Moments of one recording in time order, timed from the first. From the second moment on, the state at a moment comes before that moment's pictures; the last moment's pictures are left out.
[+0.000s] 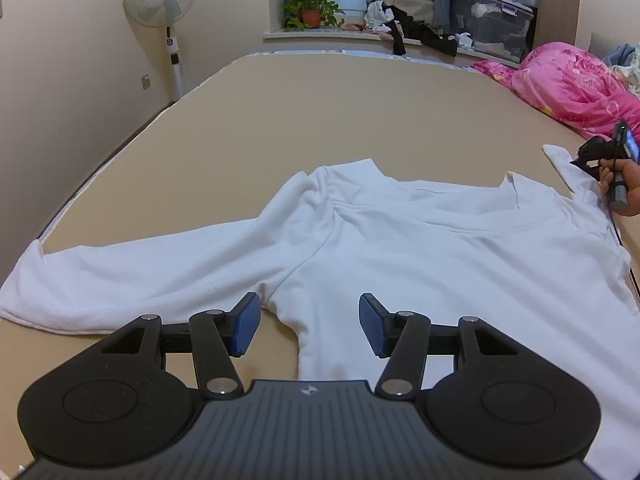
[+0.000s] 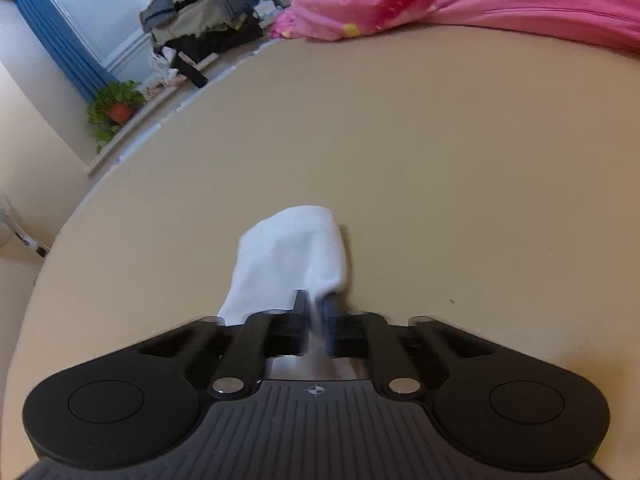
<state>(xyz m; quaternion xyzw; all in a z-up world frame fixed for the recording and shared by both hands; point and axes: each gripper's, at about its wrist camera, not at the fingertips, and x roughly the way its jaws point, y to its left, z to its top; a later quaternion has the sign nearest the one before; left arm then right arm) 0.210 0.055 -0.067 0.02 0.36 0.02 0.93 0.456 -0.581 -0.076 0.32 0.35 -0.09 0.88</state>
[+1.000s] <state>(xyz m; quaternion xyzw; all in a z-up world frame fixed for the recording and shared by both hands) 0.198 0.051 -0.067 0.02 0.36 -0.01 0.93 0.107 -0.783 -0.076 0.46 0.23 -0.33 0.79</state>
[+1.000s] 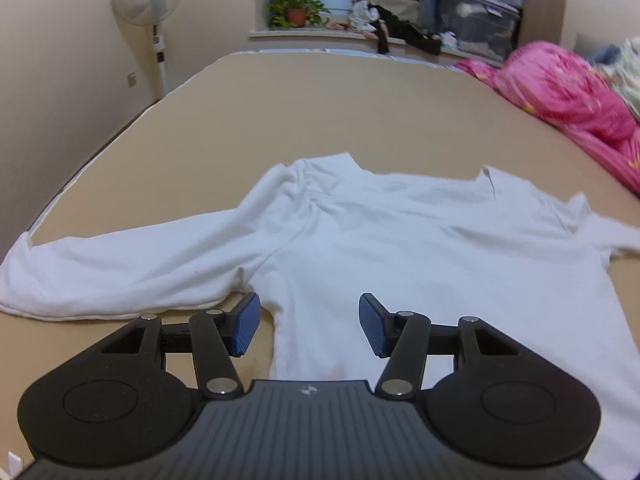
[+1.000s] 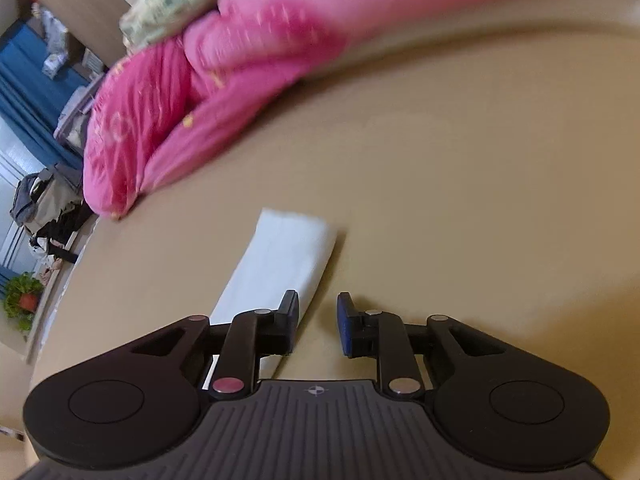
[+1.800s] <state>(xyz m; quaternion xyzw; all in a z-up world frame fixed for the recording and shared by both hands) 0.110 0.090 -0.069 -0.02 0.44 0.01 0.90 0.022 -0.500 0.076 0.29 0.31 -0.09 0.90</state>
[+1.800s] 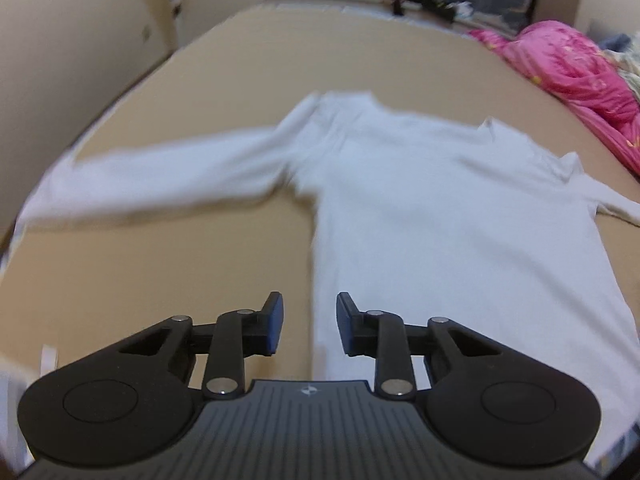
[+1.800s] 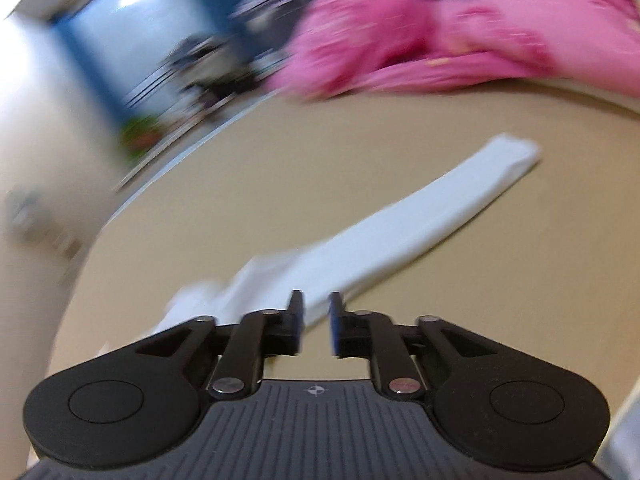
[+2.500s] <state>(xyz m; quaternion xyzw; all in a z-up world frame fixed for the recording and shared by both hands) 0.027 0.110 -0.117 -0.07 0.55 -0.02 0.83 -0.103 -0.408 -0.011 0.18 0.52 -0.04 0.83</state>
